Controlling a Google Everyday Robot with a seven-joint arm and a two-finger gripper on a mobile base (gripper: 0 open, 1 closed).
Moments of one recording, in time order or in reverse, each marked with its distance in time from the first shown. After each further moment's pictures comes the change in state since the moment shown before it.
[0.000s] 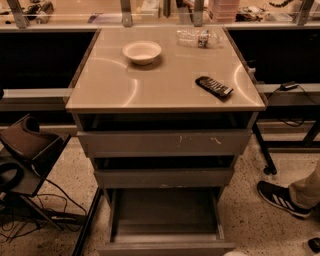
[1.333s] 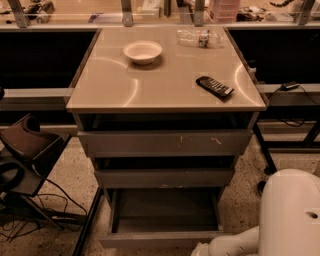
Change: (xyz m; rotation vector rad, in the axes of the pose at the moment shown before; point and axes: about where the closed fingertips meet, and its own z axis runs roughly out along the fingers) arm -0.004 -0.114 0.017 0.294 0.131 0.038
